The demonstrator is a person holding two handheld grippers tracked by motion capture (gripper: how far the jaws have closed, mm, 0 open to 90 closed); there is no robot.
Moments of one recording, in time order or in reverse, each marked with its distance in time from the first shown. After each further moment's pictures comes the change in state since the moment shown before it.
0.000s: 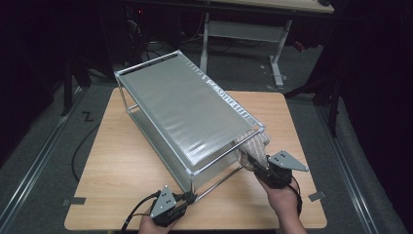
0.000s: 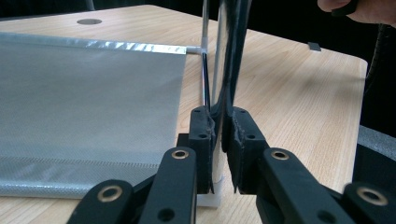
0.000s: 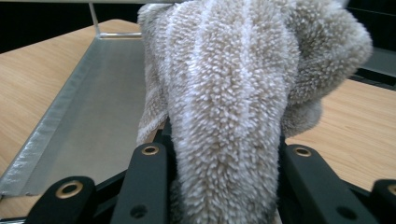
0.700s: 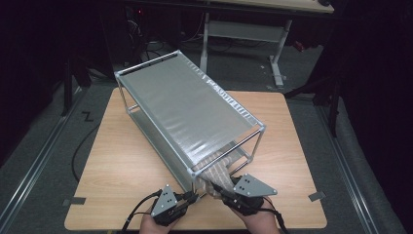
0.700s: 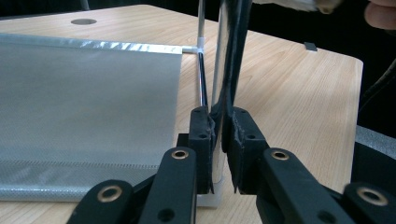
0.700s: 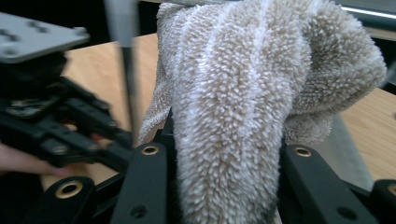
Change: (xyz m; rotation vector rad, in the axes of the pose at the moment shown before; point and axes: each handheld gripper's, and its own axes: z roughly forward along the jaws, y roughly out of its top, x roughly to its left) left arm 0.001 0.001 0.003 0.003 -0.016 0.002; right arm 0.103 0.004 -0.013 -0.005 0.307 -0.190
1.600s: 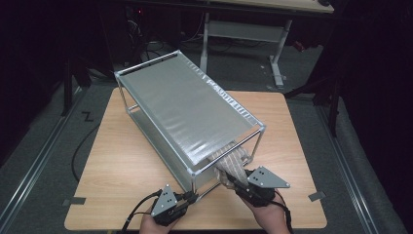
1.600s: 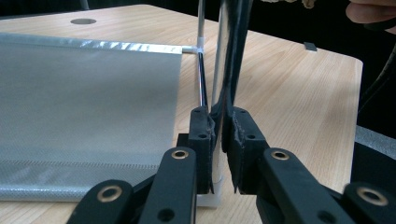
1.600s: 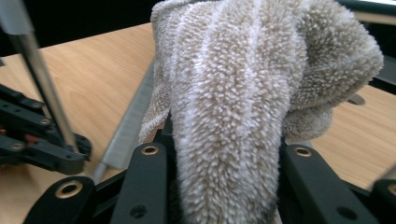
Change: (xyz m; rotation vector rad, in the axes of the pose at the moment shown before) left arm 0.000 0.000 0.000 -0.002 -0.002 -0.003; right arm -0.037 -0.013 -0.010 0.008 -0.133 0.071
